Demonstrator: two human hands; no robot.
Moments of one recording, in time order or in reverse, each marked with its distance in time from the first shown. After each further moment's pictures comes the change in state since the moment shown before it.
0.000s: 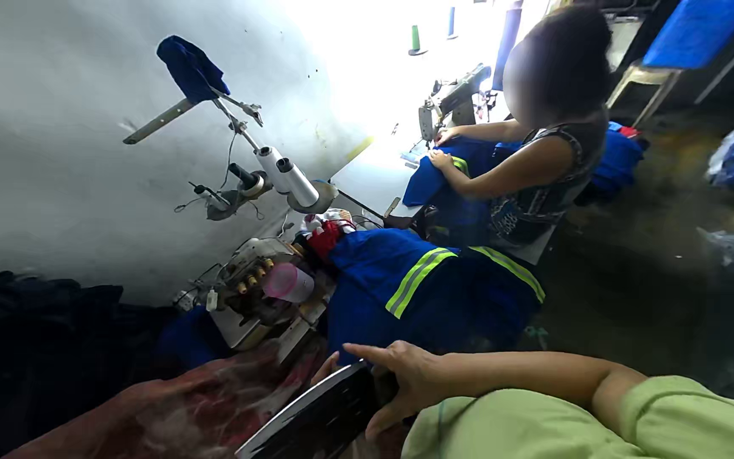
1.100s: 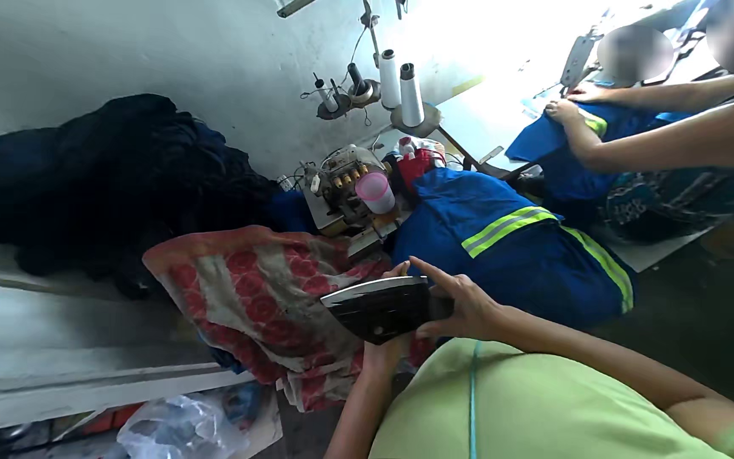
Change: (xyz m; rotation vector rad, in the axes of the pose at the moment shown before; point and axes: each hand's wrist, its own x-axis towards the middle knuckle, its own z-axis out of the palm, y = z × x) left_hand -0.016 0.051 -0.032 0.249 0.128 -0.149; right_hand 0.027 -0.007 0.054 -0.082 0.045 -0.083
